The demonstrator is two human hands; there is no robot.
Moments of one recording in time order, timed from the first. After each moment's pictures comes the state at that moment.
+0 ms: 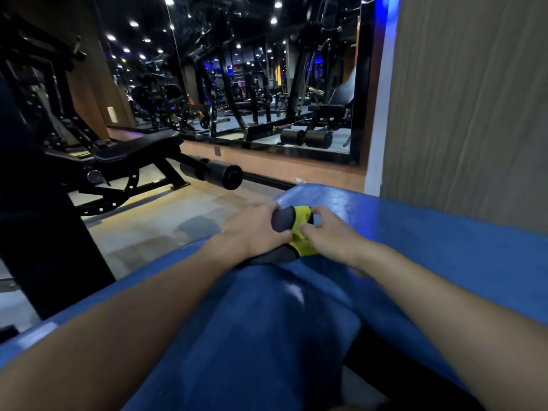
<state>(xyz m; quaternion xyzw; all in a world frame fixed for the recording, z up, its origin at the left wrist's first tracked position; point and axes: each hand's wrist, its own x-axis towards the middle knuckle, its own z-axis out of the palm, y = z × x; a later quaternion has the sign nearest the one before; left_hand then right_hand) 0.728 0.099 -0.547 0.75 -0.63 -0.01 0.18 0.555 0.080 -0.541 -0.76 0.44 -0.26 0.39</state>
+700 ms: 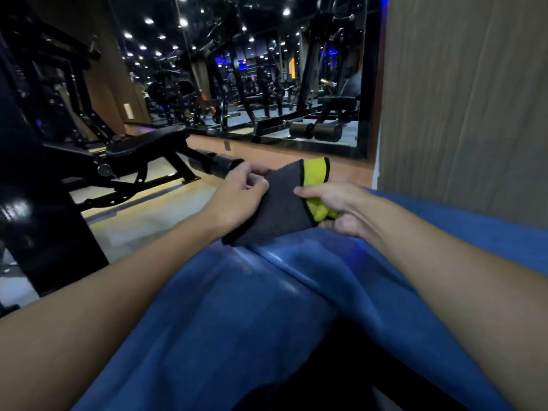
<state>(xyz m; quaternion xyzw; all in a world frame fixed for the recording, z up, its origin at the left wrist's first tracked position) 0.694 0.122 -0.506 0.67 -0.56 -0.10 0.48 0.543 0.033 -0.518 -0.55 0.38 -0.30 0.68</state>
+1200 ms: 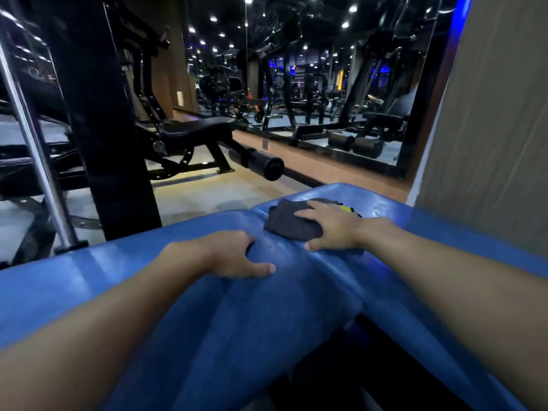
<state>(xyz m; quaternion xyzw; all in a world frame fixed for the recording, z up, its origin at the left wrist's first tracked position) 0.716 0.234 -0.547 0.84 -0.53 -0.13 0.00 0.577 0.034 -0.551 -0.97 0.25 0.03 0.06</state>
